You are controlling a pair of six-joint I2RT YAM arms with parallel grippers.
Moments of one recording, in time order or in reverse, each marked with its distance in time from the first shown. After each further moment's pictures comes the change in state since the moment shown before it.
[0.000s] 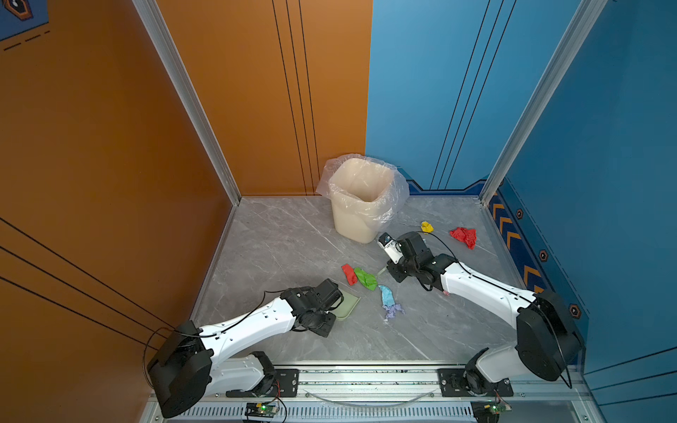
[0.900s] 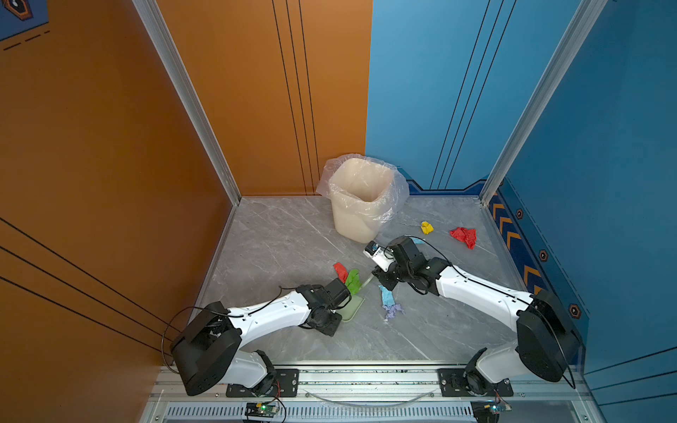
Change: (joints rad) left arm -0.006 0.162 0.023 0.071 0.019 0.013; right arm 0.086 -0.001 0.001 0.017 -0.211 -0.029
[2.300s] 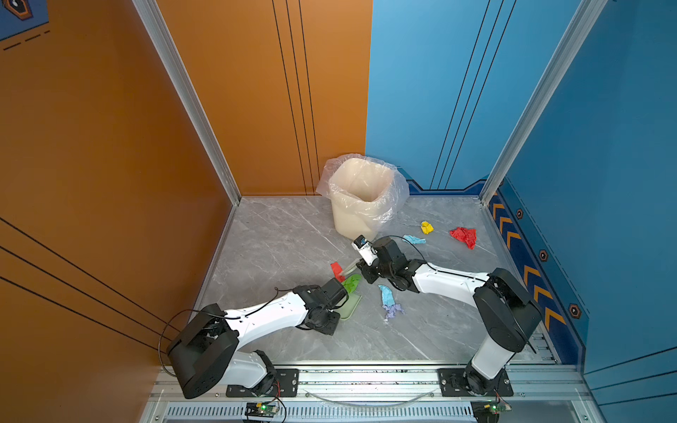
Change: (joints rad) left arm 0.031 -0.020 -0.025 0.016 0.019 -0.076; right arm 0.056 0.213 0.010 0.327 0.083 0.159
